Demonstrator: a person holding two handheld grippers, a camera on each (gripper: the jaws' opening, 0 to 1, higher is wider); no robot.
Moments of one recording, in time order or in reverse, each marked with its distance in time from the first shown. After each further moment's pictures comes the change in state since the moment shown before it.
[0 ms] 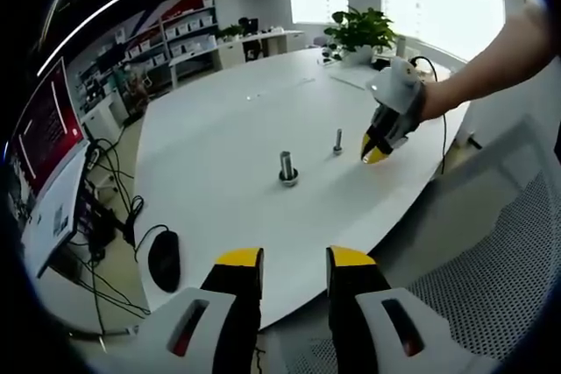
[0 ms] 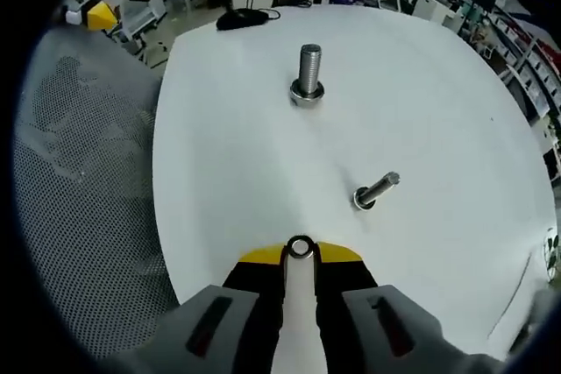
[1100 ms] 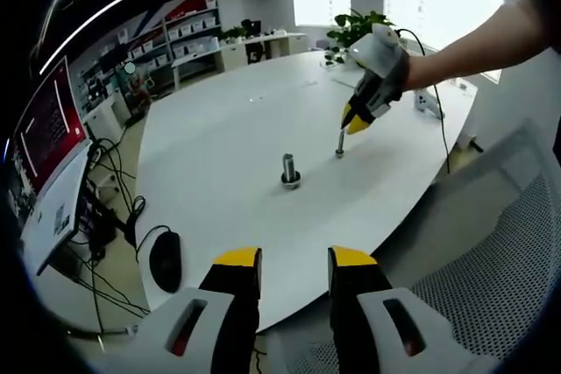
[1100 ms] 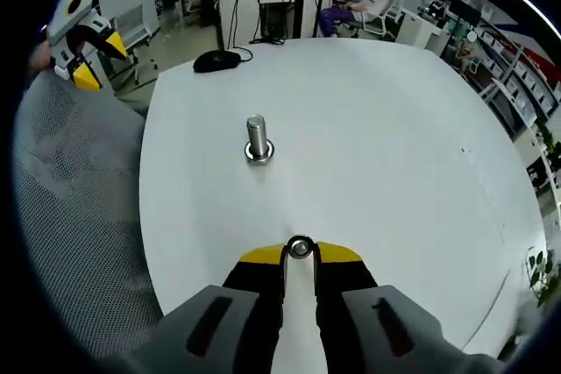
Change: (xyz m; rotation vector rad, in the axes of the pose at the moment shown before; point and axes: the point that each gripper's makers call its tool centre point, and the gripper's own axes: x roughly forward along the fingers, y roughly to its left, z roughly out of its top) left arm 0.000 0.002 0.002 -0.007 -0.010 0.007; right arm -0.025 -0.046 0.053 -0.006 -0.089 -0.053
